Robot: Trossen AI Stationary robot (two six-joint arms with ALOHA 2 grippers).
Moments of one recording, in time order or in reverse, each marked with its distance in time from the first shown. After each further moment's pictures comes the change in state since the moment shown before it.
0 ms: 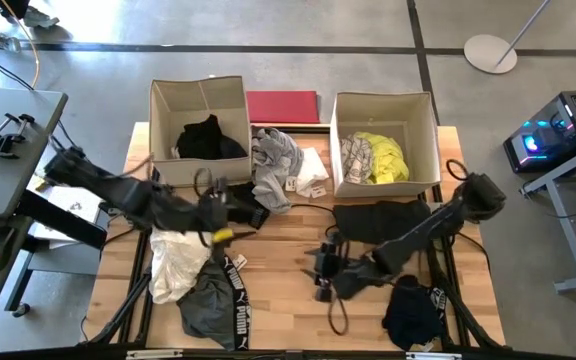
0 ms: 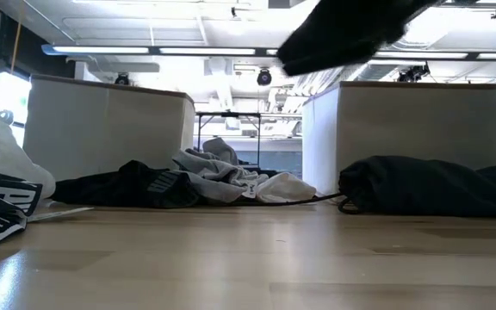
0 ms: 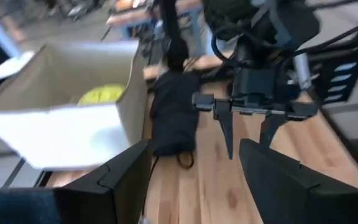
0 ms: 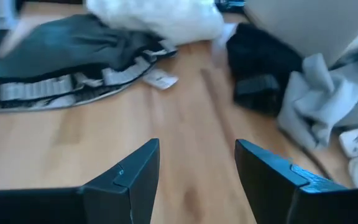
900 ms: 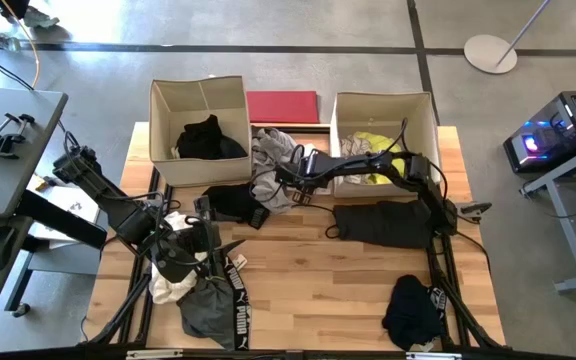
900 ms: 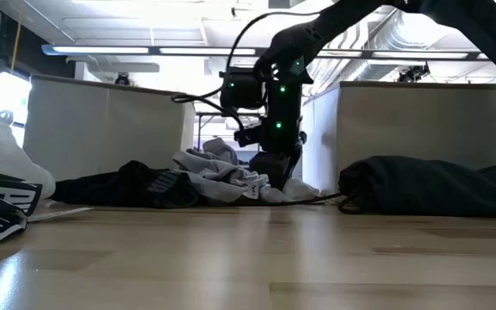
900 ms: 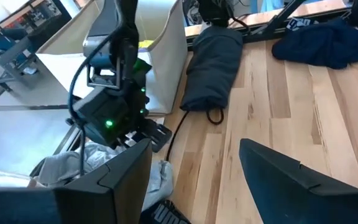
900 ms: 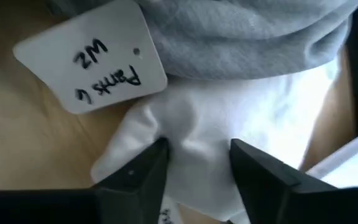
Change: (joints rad) left arm -0.236 0.074 0.000 -0.263 -0.397 -0.331; right arm -0.752 0.484 0.585 -0.853 -0.245 -0.196
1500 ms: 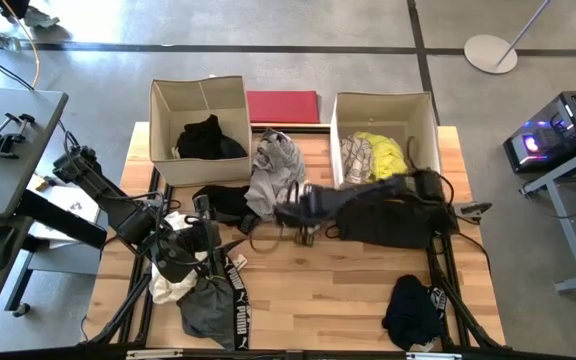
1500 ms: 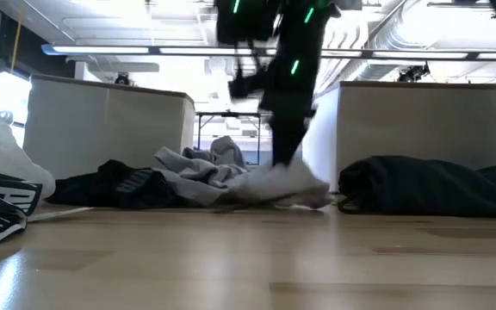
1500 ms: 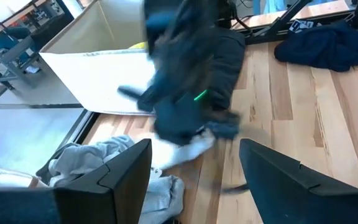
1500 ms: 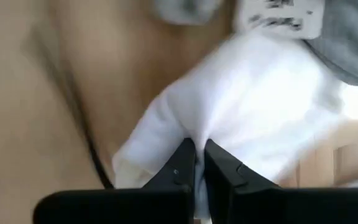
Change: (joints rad) left arm 0.000 0.000 0.000 0.002 -0.008 -0.010; right arm 0.312 -0.132 -0.010 -0.089 -0.139 0.085
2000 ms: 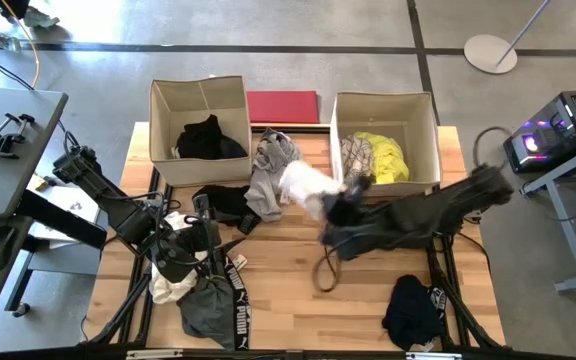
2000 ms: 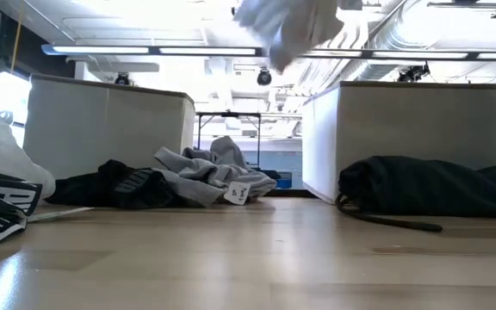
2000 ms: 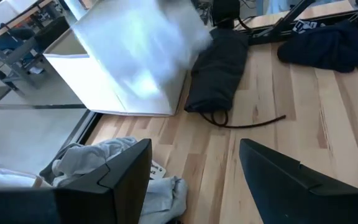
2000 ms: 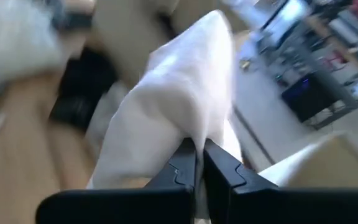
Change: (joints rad) left arm 0.000 0.000 0.000 -0.003 -0.013 0.002; right arm 0.317 -0.487 0.003 -0.050 0.699 0.190
